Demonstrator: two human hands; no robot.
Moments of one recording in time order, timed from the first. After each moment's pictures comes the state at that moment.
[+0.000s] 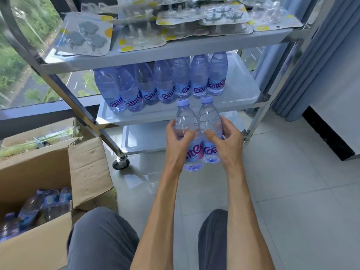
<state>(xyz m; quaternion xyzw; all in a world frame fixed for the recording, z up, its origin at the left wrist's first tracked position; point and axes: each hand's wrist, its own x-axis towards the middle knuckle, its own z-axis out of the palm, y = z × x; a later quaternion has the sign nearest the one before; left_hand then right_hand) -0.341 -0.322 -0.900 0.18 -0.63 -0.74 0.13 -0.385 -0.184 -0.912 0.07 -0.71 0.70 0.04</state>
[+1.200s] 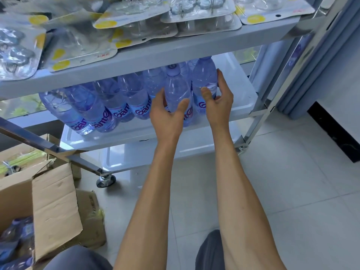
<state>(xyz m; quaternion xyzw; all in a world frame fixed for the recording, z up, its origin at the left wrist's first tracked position) -0.518 -0.315 -0.897 0.13 -0.76 -0.56 0.30 -0.582 -0.200 -0.912 0.05 -0.72 0.67 0.17</state>
